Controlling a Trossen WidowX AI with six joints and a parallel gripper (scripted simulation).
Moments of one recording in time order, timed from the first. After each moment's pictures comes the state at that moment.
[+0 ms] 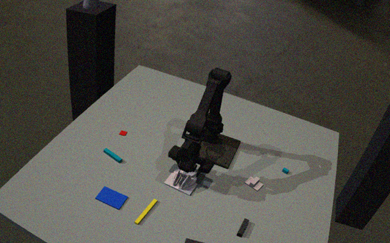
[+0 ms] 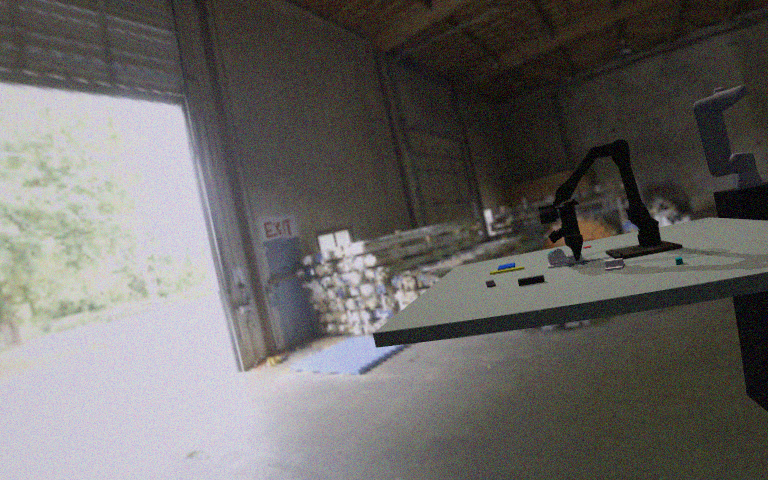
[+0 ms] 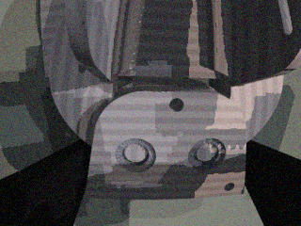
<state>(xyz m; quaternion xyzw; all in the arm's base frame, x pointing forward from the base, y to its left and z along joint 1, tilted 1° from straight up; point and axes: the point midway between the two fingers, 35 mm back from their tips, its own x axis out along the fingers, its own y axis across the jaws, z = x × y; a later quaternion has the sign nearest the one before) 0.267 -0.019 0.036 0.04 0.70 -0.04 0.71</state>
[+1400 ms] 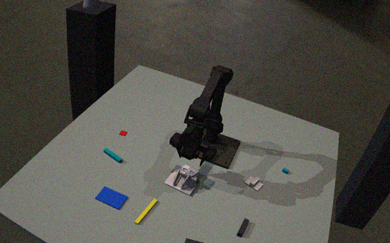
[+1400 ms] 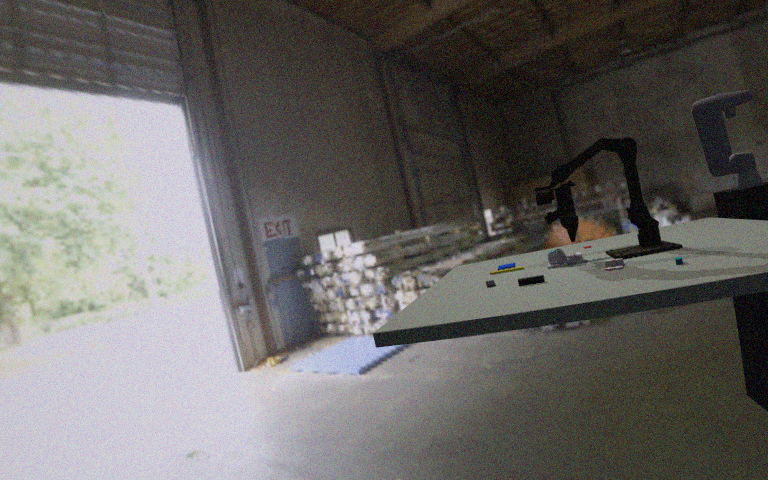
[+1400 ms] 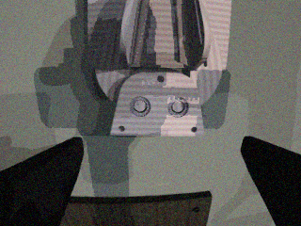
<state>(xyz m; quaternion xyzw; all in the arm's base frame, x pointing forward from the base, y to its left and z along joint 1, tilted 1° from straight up) 0.267 -0.018 0.106 0.04 0.69 -0.04 0.72</state>
